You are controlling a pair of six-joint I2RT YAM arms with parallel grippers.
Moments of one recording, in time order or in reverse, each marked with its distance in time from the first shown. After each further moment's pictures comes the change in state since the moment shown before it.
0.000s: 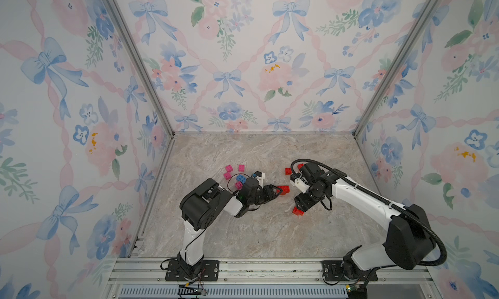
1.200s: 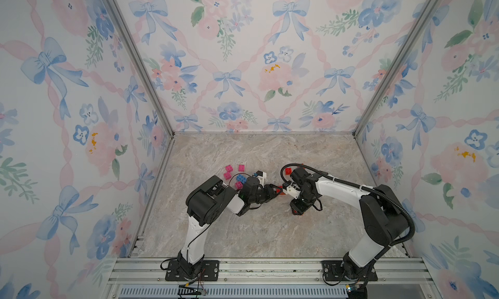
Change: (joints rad) left arm 0.015 0.080 0.045 0.054 0.050 -0.034; right arm 0.015 0.225 -0.022 0.090 -0.064 -0.013
